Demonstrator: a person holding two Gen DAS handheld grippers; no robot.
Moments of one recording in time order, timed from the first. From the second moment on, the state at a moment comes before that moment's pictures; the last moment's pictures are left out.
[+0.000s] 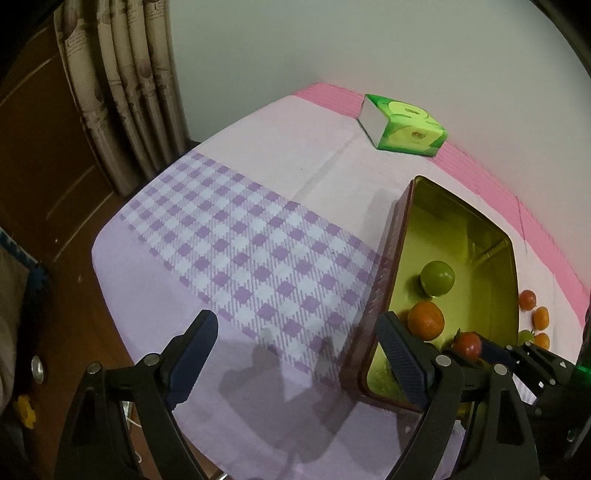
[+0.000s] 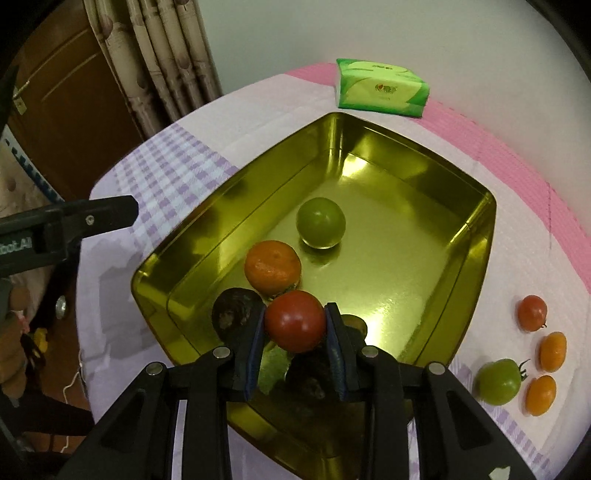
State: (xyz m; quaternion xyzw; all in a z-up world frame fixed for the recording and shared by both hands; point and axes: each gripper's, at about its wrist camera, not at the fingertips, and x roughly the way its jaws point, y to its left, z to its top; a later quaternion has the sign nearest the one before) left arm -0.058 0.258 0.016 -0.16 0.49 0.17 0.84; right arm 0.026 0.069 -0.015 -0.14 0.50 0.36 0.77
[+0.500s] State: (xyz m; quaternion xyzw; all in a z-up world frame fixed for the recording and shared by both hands) left arm -0.059 0.239 0.020 -0.13 0.48 0.16 0.85; right arm 0.039 -0.106 0.014 -0.07 0.48 0.23 0.85
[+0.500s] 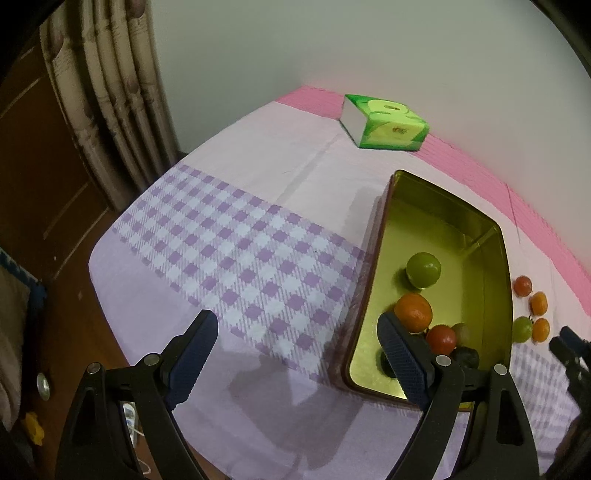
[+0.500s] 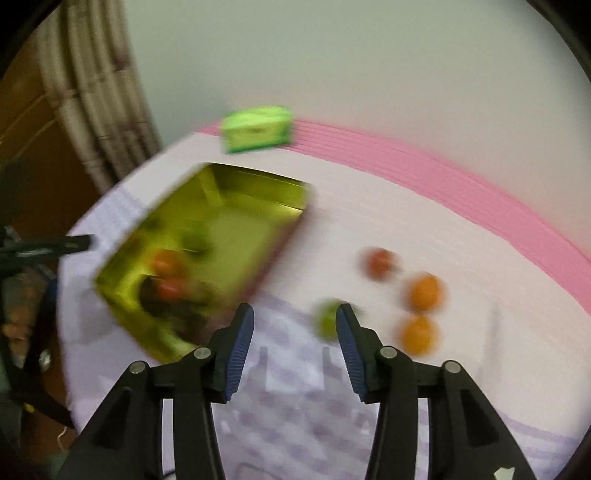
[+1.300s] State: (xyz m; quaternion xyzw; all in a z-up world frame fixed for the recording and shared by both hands) left arm -0.011 0.067 0.030 0.00 0.50 -0.03 0.86; right arm 0.078 -0.165 -0.052 -0.03 0.52 0.19 0.83
